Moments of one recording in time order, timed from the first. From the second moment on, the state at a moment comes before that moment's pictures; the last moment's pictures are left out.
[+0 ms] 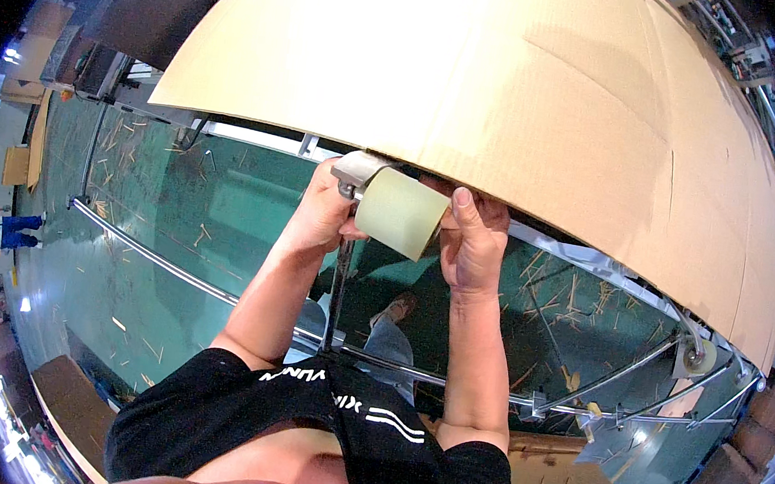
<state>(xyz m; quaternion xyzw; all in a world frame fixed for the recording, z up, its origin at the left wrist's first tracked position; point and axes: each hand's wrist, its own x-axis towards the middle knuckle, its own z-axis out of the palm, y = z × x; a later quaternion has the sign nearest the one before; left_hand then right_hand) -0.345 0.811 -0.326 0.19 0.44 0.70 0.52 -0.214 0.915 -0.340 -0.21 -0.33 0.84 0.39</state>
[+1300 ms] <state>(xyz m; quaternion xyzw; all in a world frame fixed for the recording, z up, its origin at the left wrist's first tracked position) -0.348 0.814 -0.325 0.24 0.41 0.70 0.53 0.003 0.680 -0.420 -0.41 -0.83 0.35 0.11</state>
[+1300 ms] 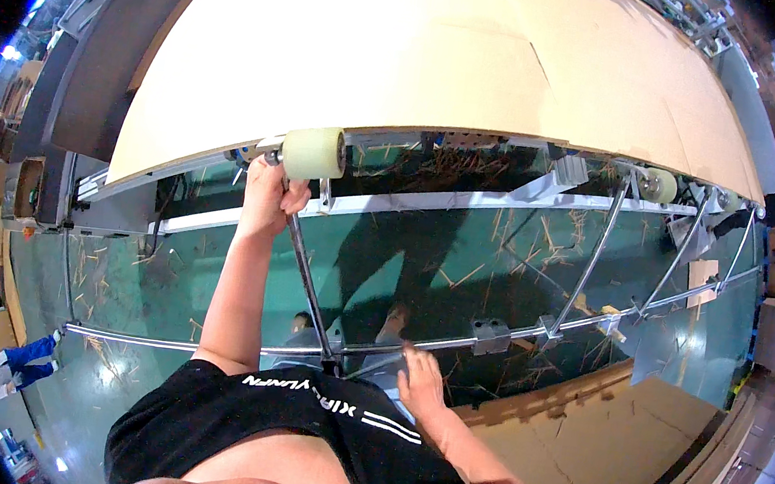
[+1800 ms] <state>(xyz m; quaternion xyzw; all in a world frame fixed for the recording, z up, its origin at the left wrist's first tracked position) -0.345 0.820 -0.335 0.30 0.41 0.68 0.52 -0.048 0.660 -0.417 -0.33 -0.93 0.12 0.09</state>
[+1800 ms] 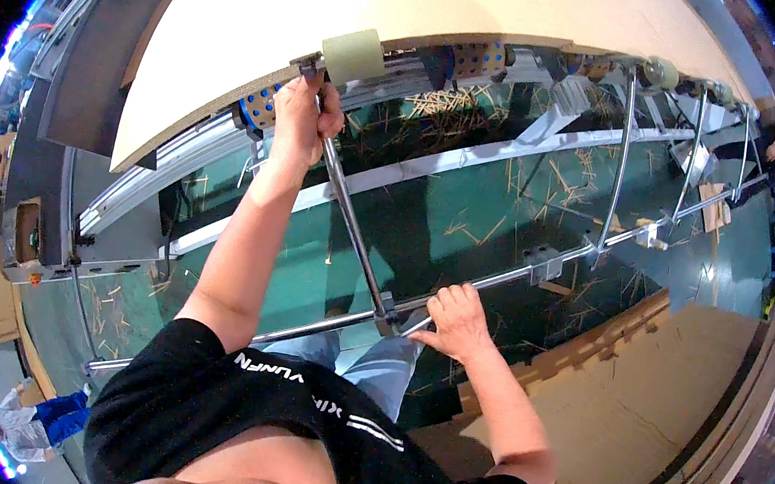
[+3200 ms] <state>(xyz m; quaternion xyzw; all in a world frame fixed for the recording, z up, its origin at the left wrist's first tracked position) -0.349 0.817 -0.341 0.36 0.46 0.66 0.46 -0.043 0.645 -0.455 -0.31 -0.91 0.02 0.28</state>
